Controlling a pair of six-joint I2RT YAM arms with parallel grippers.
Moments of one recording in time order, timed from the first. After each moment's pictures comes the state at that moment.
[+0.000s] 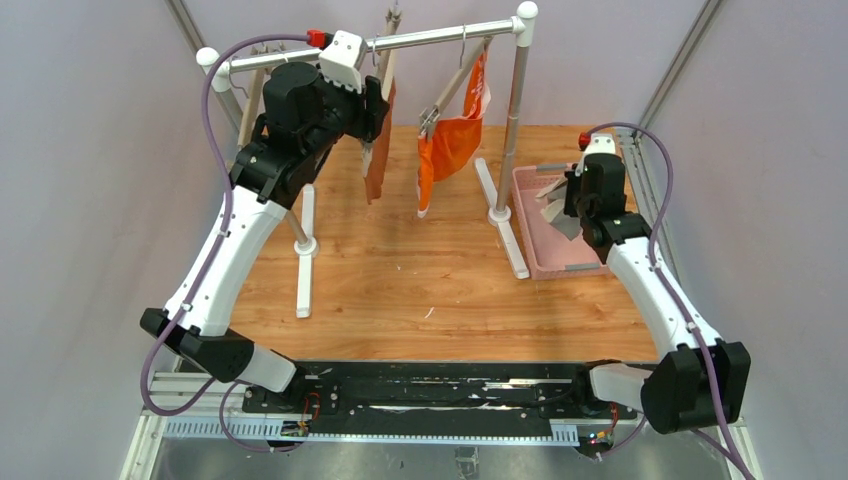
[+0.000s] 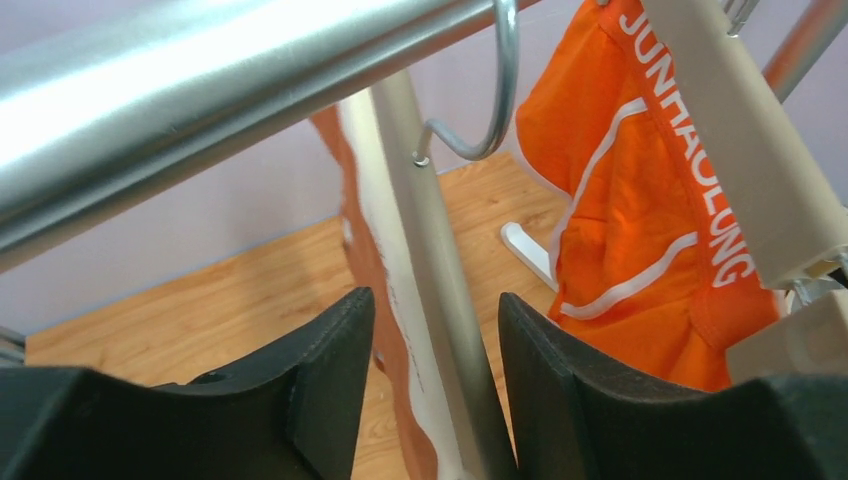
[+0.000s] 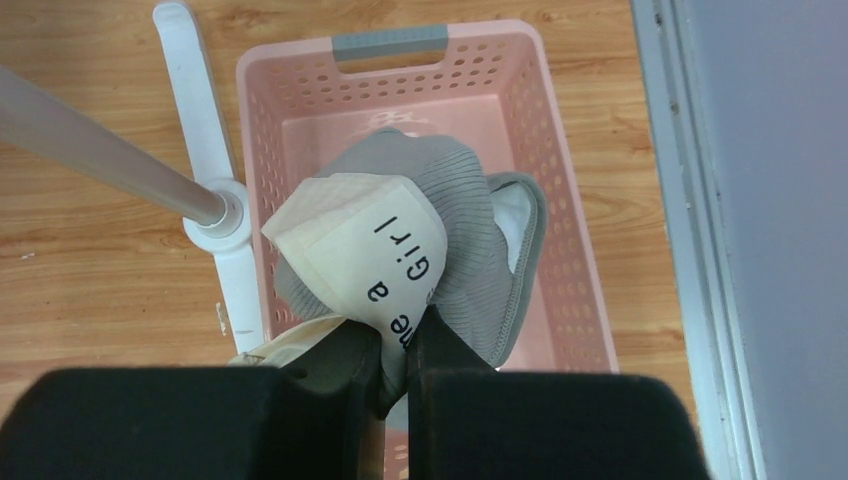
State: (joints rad) left arm -0.46 1.45 1.84 -0.50 -0.03 0.02; right arm 0.17 1.19 1.03 -0.32 0.25 0.04
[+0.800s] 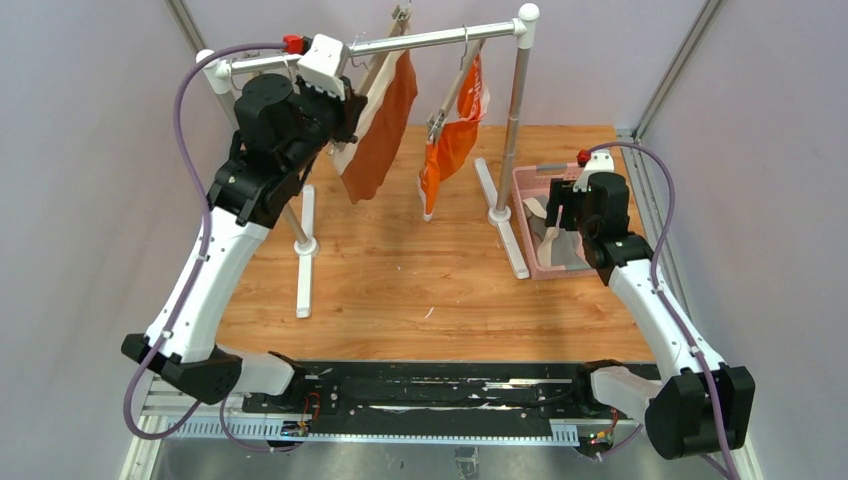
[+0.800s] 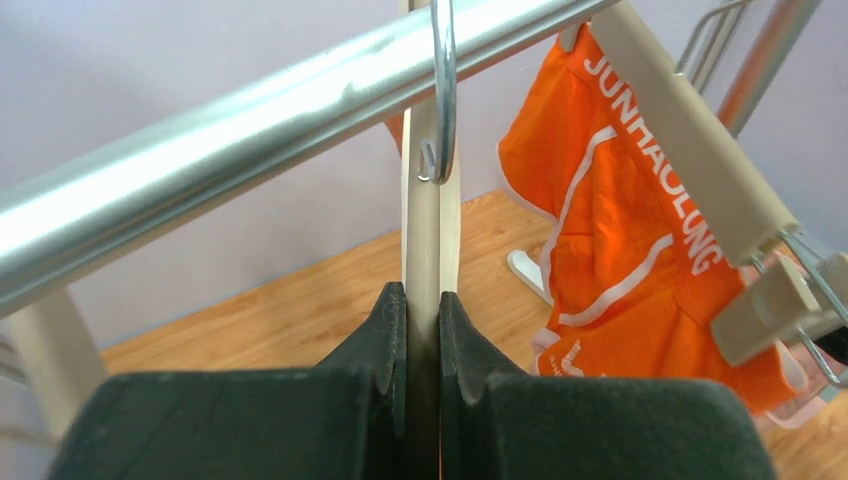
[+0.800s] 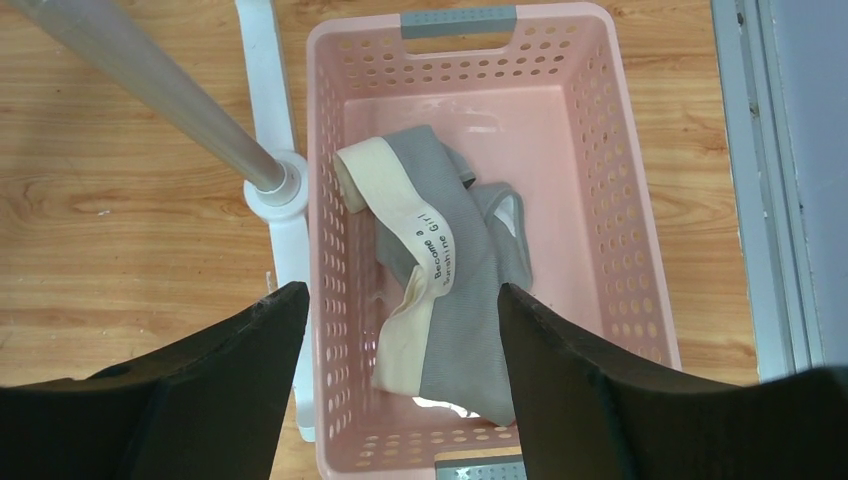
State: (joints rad) left arm -0.46 1.37 1.79 -0.45 -0.04 0.06; right arm 0.16 1.11 0.89 -0.24 0.12 0.06
